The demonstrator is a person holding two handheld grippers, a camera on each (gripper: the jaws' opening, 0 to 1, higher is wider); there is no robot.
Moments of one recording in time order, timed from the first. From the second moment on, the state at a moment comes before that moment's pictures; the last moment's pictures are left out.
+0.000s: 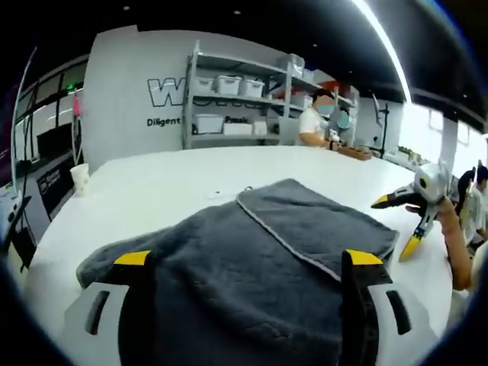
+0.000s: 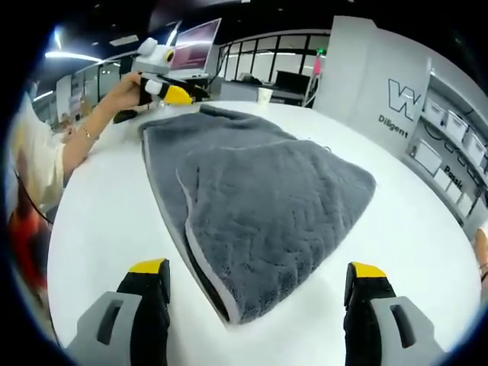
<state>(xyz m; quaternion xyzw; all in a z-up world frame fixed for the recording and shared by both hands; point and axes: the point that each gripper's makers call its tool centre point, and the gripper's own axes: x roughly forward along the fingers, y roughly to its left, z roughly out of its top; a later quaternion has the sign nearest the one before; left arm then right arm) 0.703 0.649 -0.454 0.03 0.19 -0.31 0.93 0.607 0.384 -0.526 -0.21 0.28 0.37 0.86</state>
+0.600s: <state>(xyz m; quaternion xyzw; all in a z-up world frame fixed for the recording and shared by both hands) 0.683 0.607 -0.470 0.08 0.21 -0.38 0.90 0.614 0.415 -0.509 -0.17 0.23 0.38 0.88</state>
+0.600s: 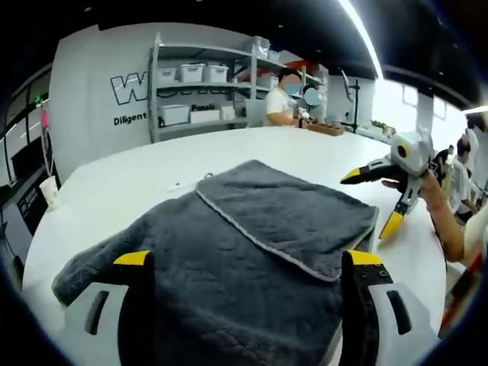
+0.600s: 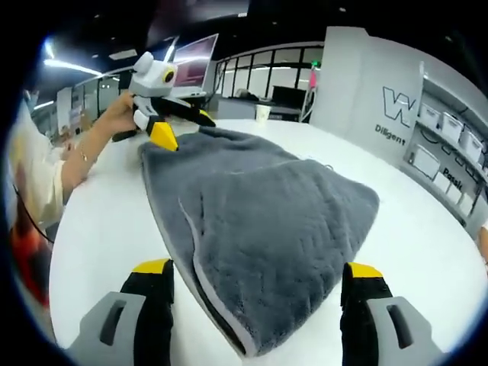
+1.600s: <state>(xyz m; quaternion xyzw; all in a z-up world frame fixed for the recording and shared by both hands) 0.678 0.603 -0.470 0.10 0.21 -0.39 0.89 0.619 0.487 -0.525 -0.22 0.16 0.43 0.86</state>
